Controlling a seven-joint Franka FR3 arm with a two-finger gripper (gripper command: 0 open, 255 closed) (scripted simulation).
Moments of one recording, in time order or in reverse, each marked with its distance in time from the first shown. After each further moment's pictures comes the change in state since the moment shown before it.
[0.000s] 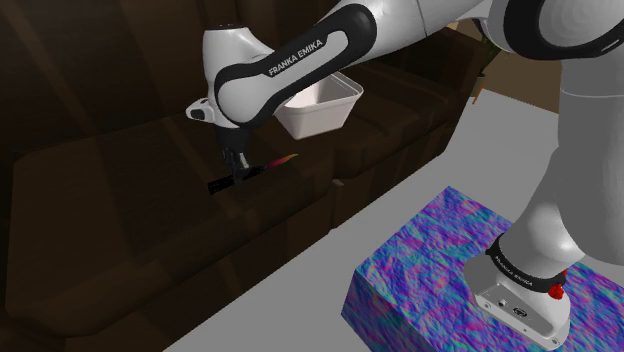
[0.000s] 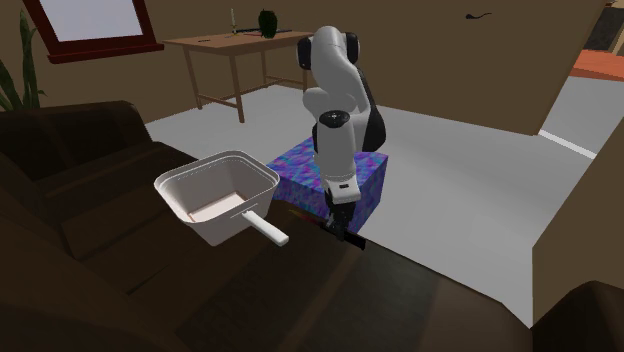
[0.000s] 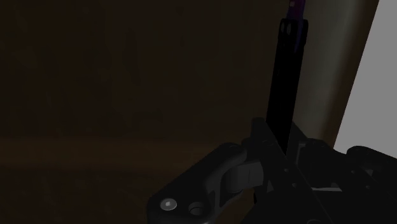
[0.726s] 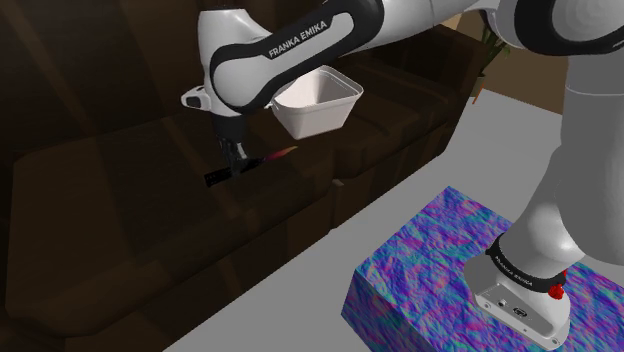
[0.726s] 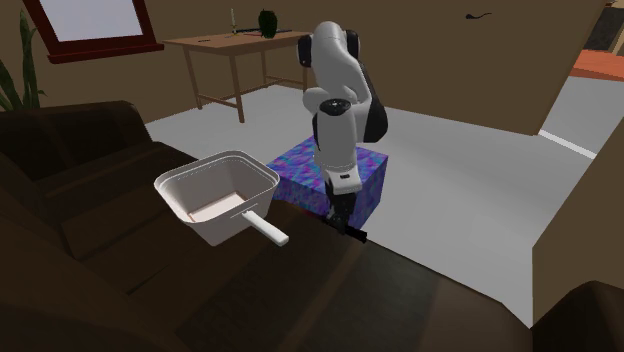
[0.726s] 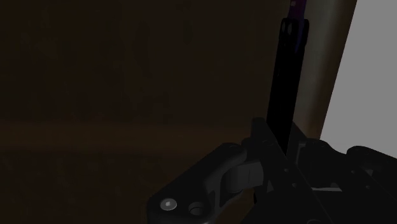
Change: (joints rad) arm -0.002 -0.029 0.003 0.028 0.004 -0.056 0.002
